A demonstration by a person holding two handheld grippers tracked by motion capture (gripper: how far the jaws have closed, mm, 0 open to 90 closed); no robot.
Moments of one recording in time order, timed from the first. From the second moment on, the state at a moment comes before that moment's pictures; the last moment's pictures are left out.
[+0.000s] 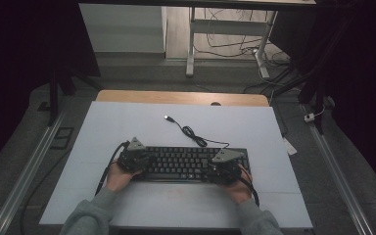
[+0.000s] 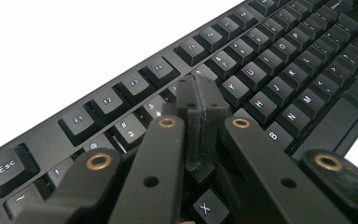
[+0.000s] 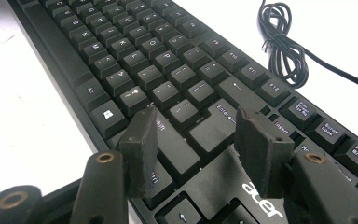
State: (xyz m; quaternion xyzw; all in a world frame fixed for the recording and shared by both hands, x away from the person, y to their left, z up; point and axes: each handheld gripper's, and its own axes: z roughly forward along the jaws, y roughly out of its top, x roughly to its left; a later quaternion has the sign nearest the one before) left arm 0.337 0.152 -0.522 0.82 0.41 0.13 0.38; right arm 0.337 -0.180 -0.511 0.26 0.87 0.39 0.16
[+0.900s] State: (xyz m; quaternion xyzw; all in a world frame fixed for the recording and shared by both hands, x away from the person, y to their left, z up) left arm 0.340 0.148 -0.528 0.82 0.41 0.13 0.37; right arm 0.337 -0.180 -0.511 0.26 0.87 0.39 0.16
